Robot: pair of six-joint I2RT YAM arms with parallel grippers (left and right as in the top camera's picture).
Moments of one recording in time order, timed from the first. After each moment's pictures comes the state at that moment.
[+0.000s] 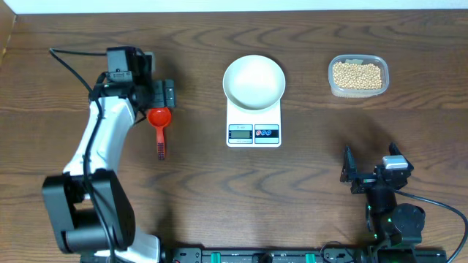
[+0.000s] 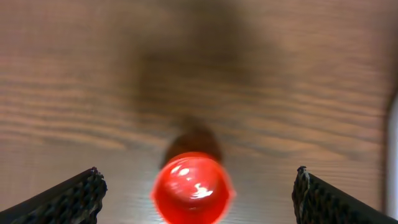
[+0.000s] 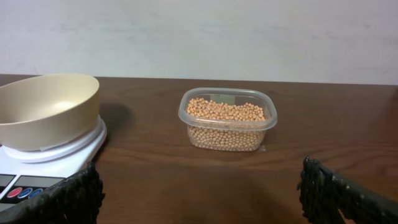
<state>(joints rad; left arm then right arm) 0.09 1.71 1.22 -0.57 0.08 0.02 0.02 0.01 0.01 -0.07 -0.05 0.00</state>
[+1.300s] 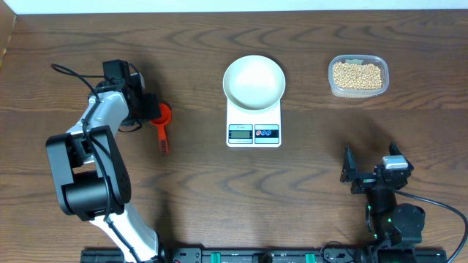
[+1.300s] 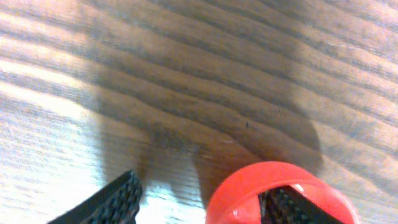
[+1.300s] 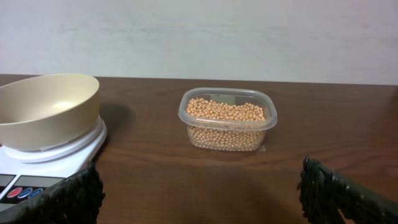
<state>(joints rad) 0.19 1.95 1.22 -0.53 0.10 -0.08 0.02 0.01 0.01 -0.07 -0.05 0.00</state>
